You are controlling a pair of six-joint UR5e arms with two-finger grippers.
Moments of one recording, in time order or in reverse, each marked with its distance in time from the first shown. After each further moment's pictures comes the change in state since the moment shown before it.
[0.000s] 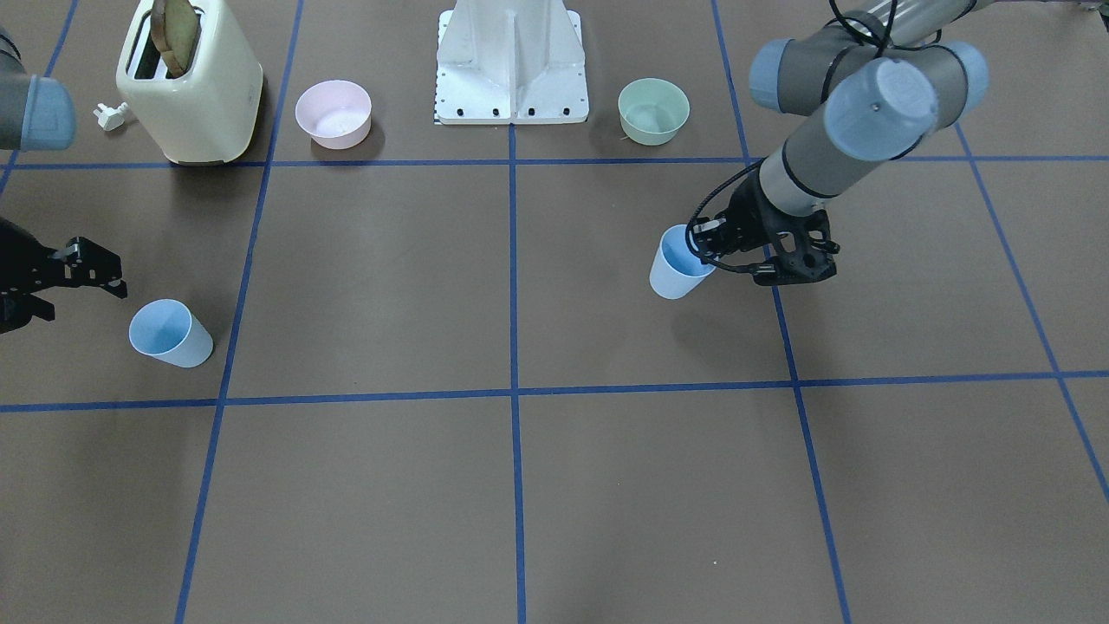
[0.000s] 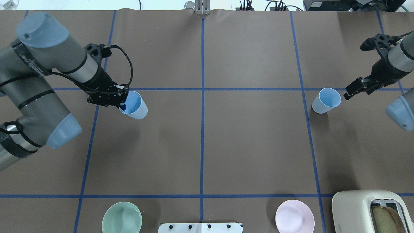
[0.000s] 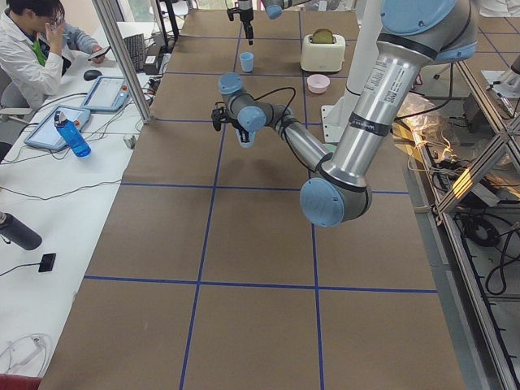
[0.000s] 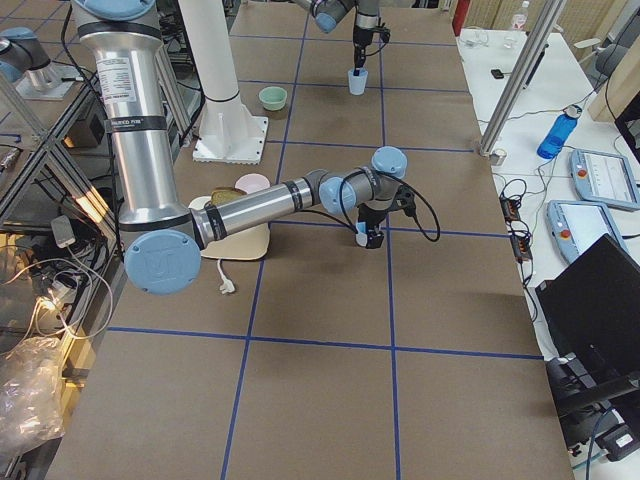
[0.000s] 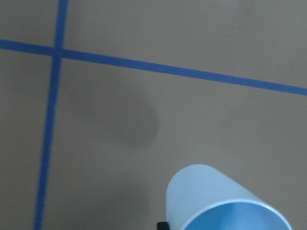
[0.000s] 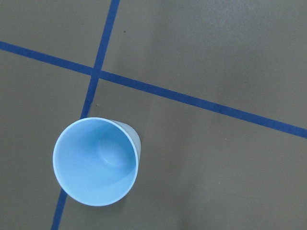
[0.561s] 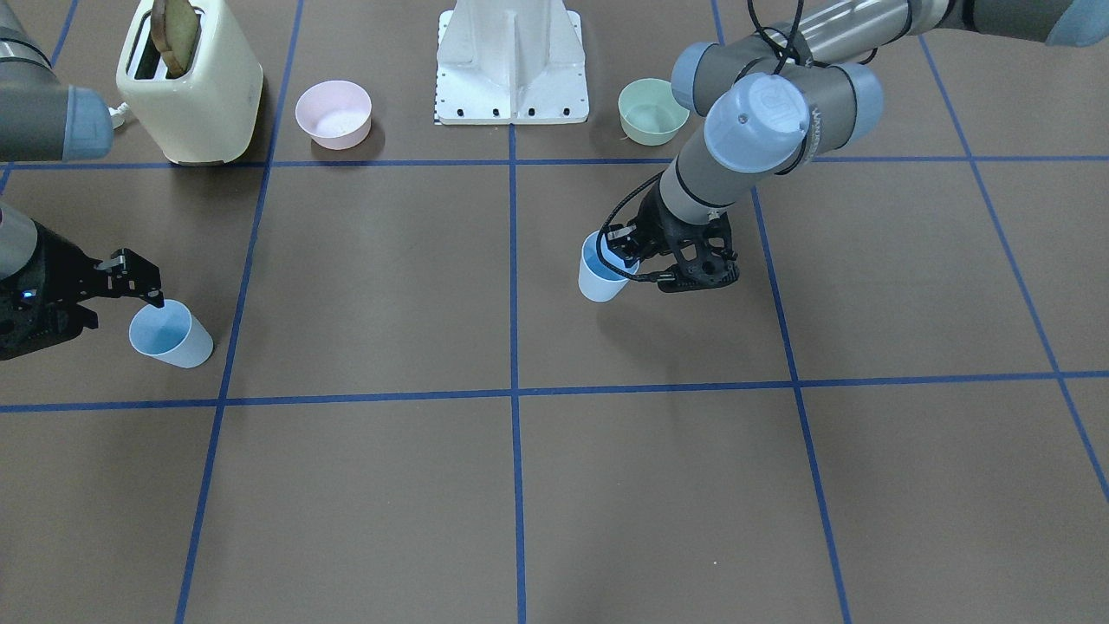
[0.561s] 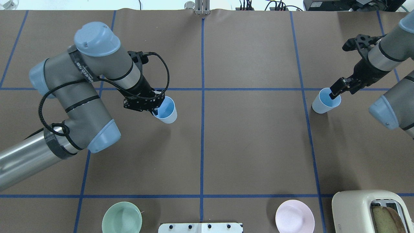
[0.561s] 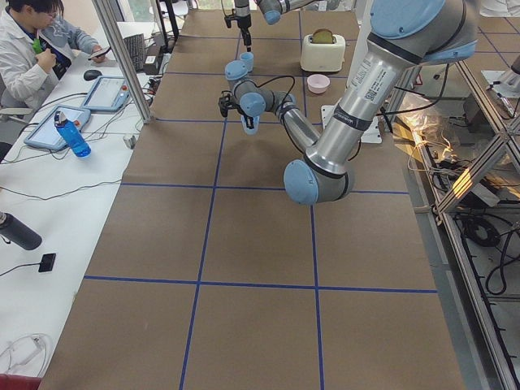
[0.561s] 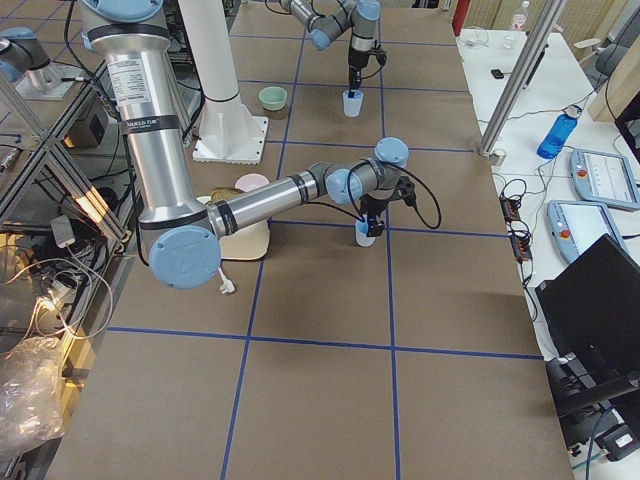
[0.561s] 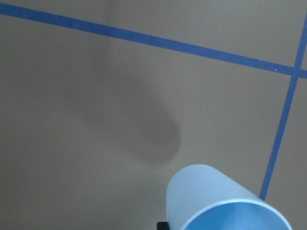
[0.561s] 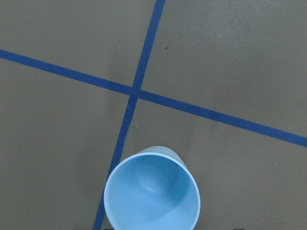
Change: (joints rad) left arm 0.083 -0.156 0.116 0.002 0.052 -0.093; right arm -0.043 0.064 -0.042 0.002 -0.020 0.032
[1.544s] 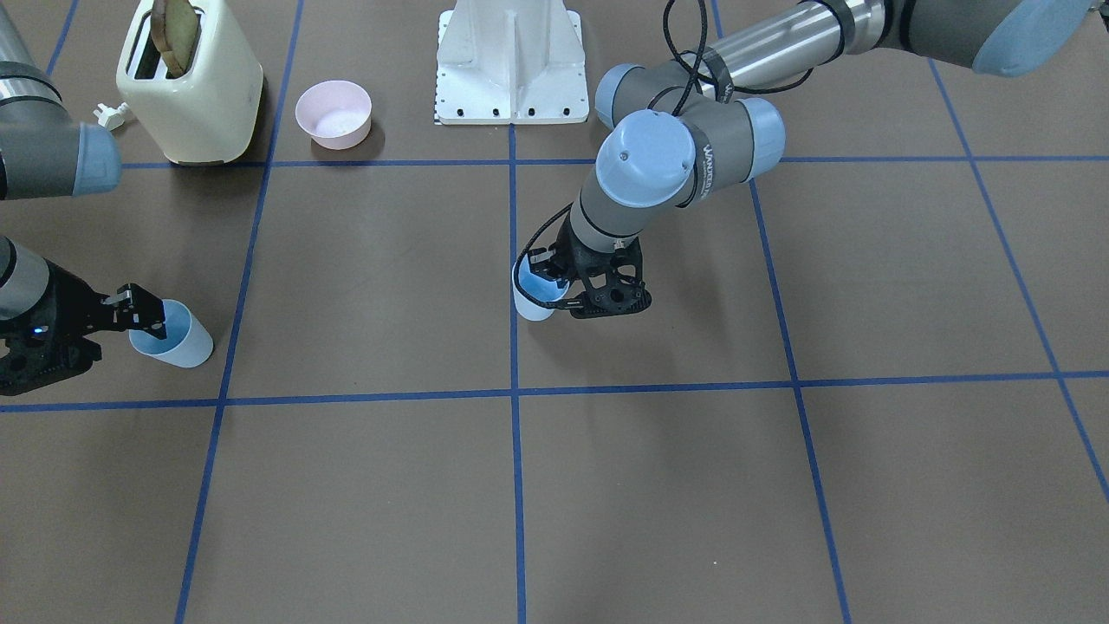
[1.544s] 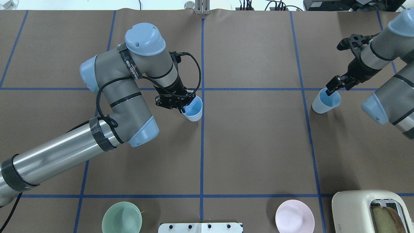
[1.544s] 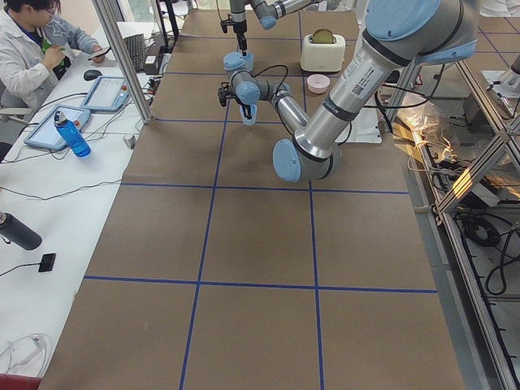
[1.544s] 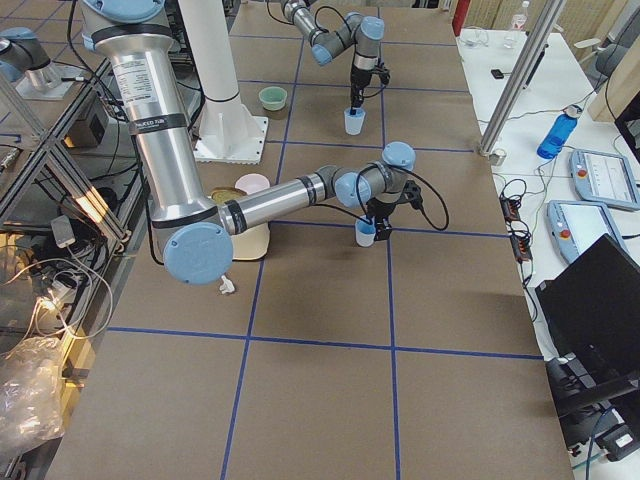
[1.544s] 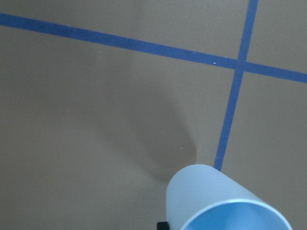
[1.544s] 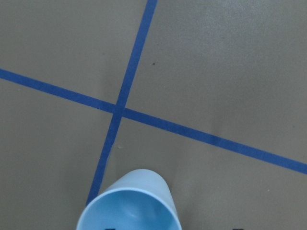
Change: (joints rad) left arm 0.051 -0.184 0.204 -0.027 0.038 -0.020; right arm -0.005 0.036 -0.123 0.111 -0.027 -0.003
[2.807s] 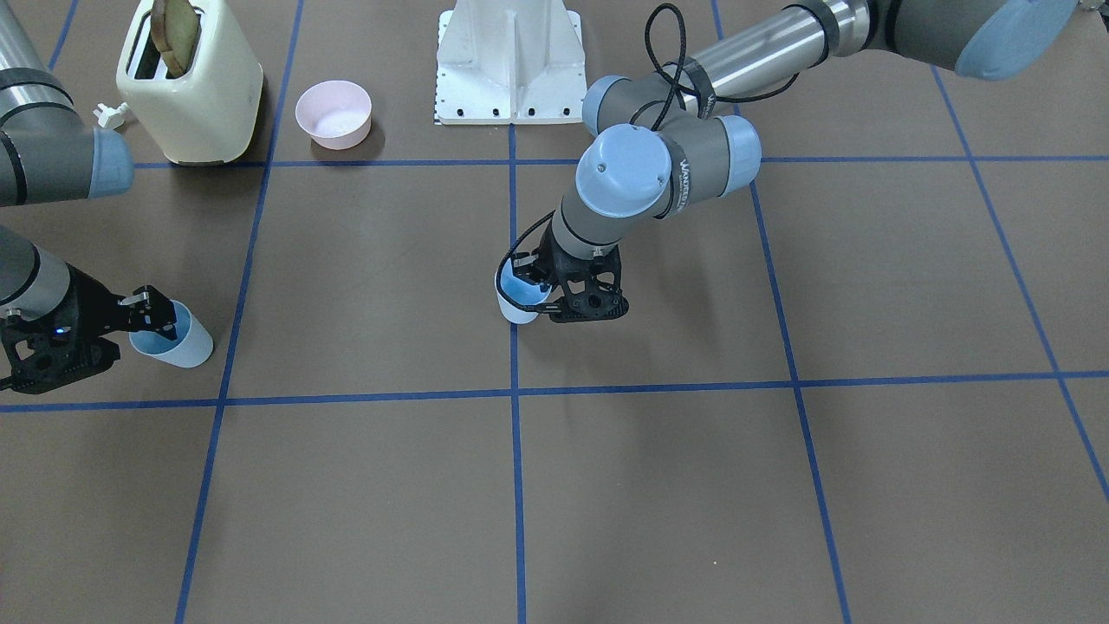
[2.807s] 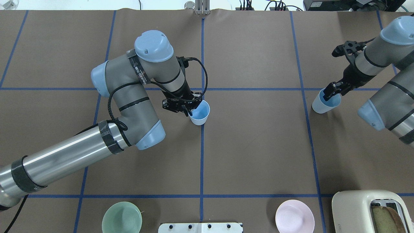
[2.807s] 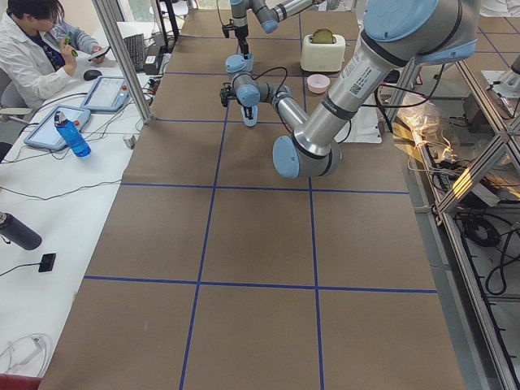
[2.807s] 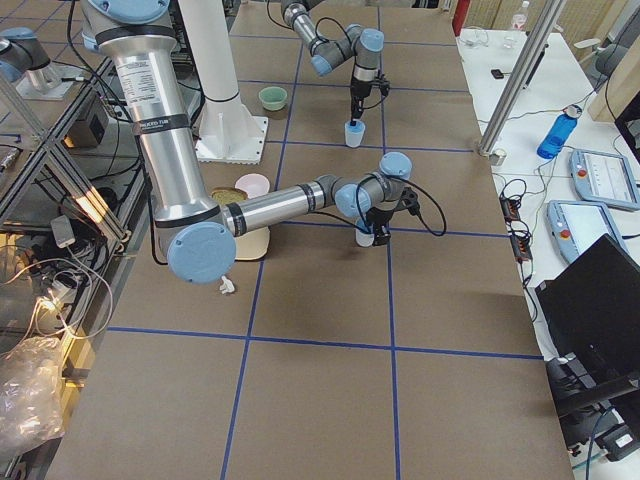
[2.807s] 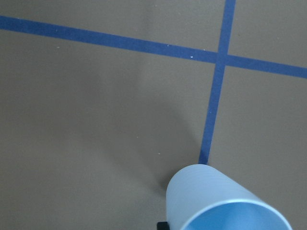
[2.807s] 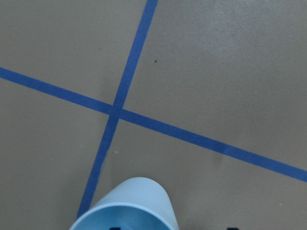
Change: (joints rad) left arm 0.024 -0.019 0.055 -0.076 0.004 0.005; right arm -0.038 -0.012 -0.003 0.018 -0.020 0.003
